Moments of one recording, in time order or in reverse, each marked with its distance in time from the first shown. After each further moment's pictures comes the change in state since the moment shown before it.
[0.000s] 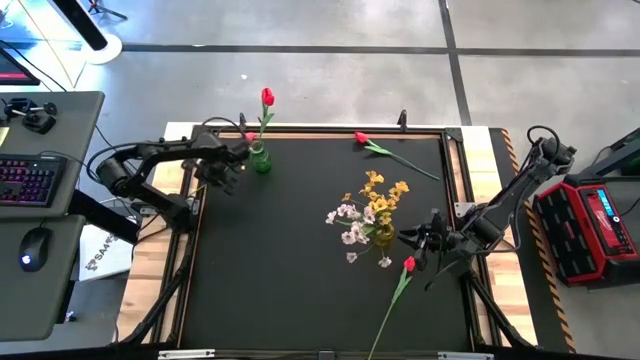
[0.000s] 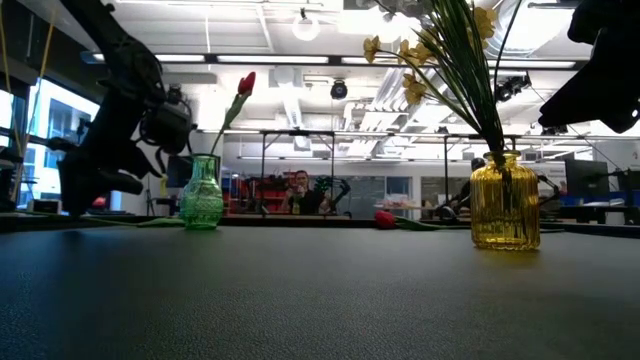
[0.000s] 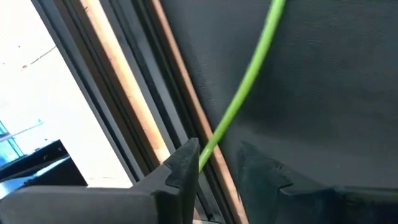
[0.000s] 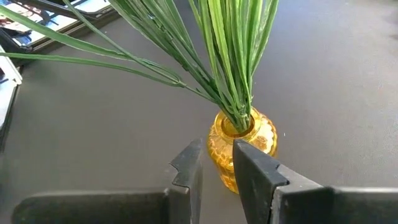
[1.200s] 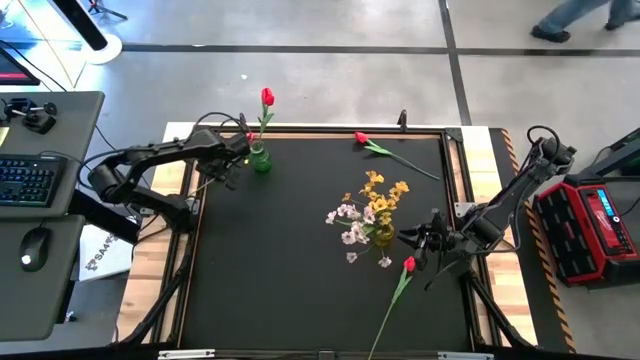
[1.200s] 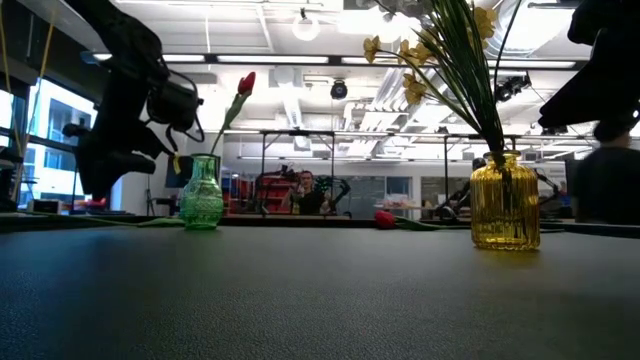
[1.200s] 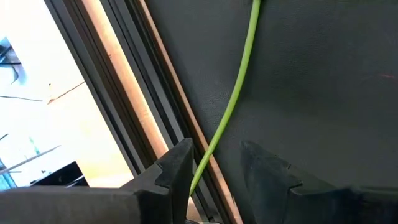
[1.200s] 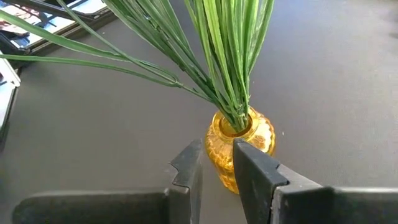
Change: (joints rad) left arm -0.057 -0.084 0.070 -0.030 -0.025 0.033; right arm 0.000 0.000 0.000 -0.008 0.003 0.015
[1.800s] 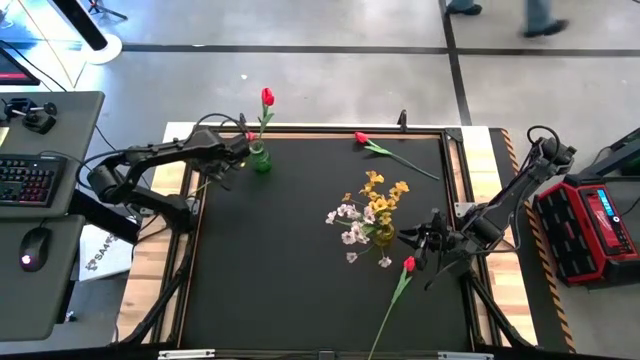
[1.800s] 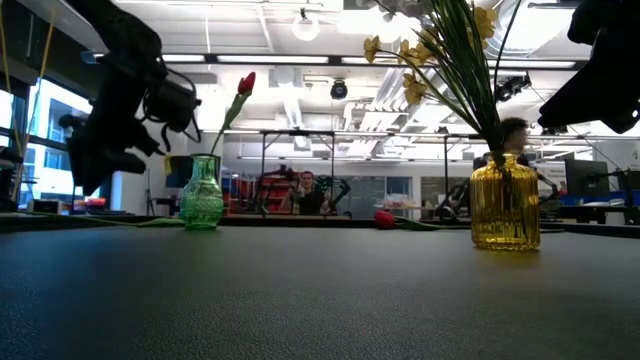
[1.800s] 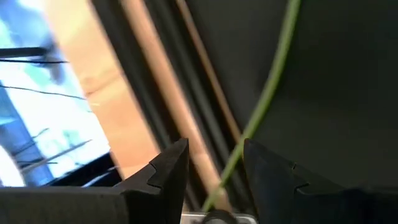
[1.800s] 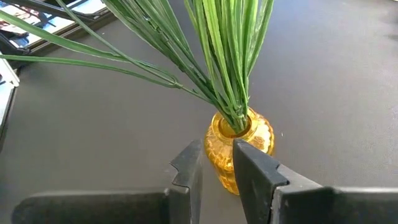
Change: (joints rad) left arm -0.012 -0.009 0.002 -0.064 -0.082 -0.004; right arm 0.000 0.000 0.000 0.000 0.005 -0.004
